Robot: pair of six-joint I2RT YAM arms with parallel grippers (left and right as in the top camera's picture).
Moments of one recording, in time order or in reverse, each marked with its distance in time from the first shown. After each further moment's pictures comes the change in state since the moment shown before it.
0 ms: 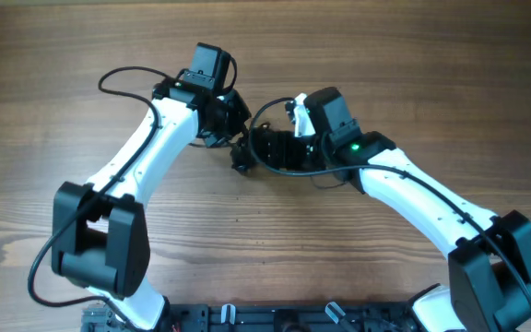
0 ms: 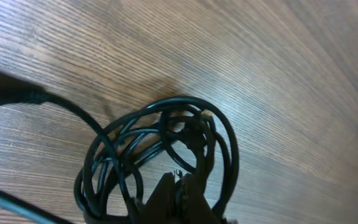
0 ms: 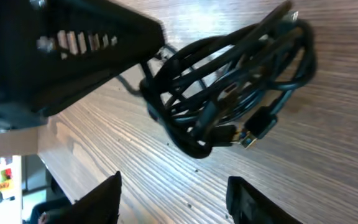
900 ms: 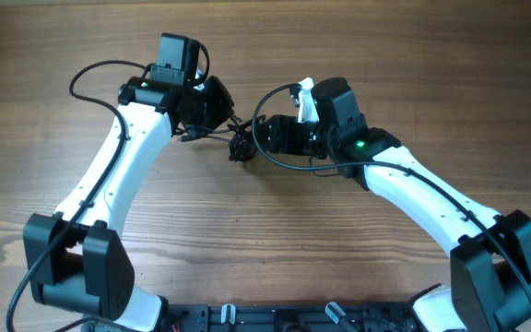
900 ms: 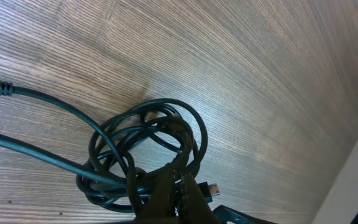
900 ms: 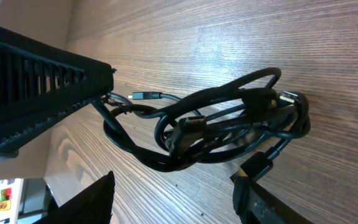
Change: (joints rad) left arm 0.087 -0.118 0.000 0.003 0.101 0.041; right arm -0.039 0.000 0.000 0.154 0.017 0.001
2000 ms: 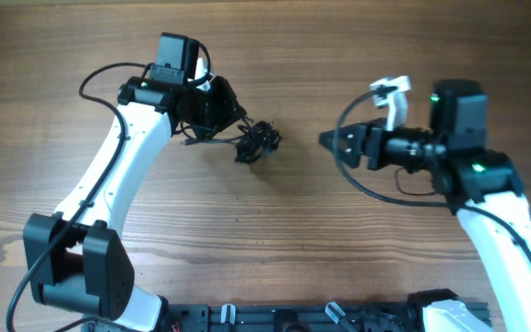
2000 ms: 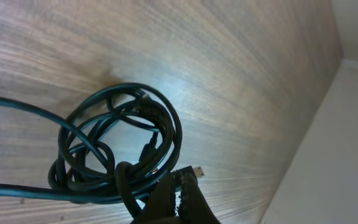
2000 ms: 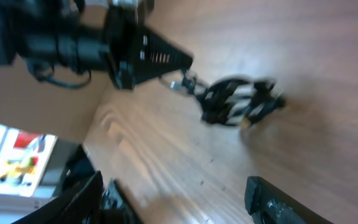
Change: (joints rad) left arm 0.005 0.000 0.000 0.023 0.169 0.004; right arm -0.332 -0.402 0.000 -0.451 -0.366 -0.350
